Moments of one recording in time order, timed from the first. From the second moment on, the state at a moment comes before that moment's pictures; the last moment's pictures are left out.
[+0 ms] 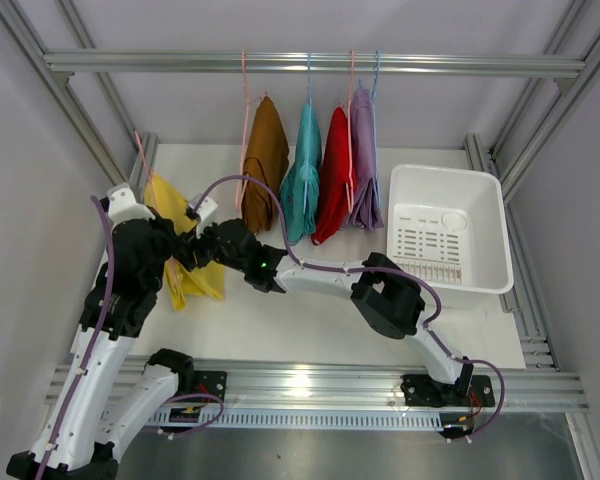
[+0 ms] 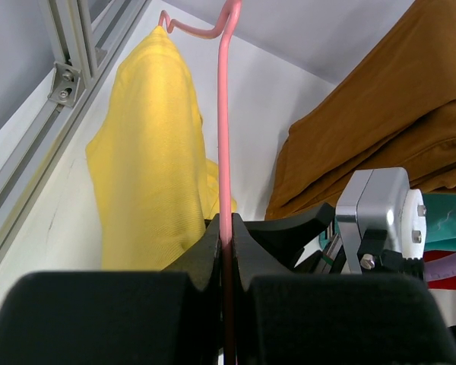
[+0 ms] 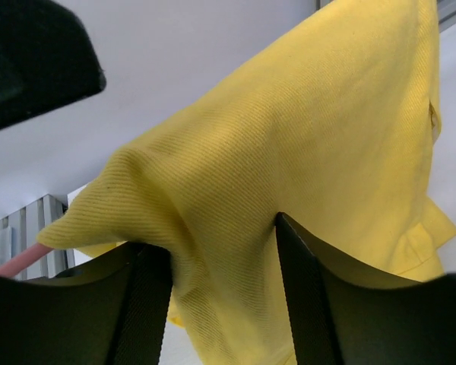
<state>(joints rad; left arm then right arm) -0.26 0.68 0.94 -0.55 -0.44 -0.44 1.14 2.25 1.78 0.40 -0.01 0.24</state>
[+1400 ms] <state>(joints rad) -0.27 0.70 0.94 -0.55 -0.41 -0.44 1.14 2.08 1.69 0.23 0.04 0.16</state>
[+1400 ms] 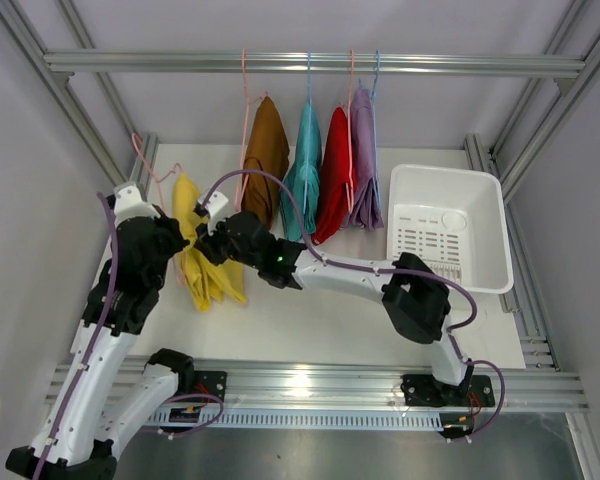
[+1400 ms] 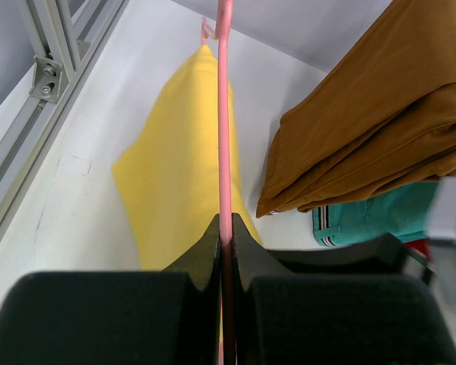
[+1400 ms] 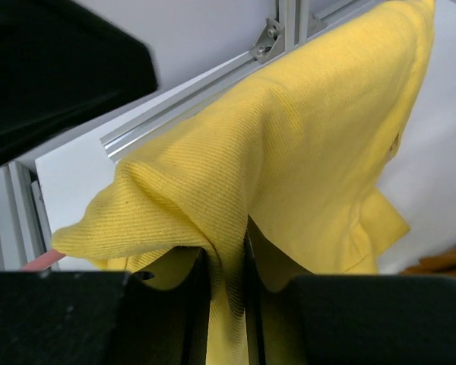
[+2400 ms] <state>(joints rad) -0.28 0.75 0.94 -0.56 -0.40 -0.42 1.21 1.83 1.42 0.18 -0.02 0.18</state>
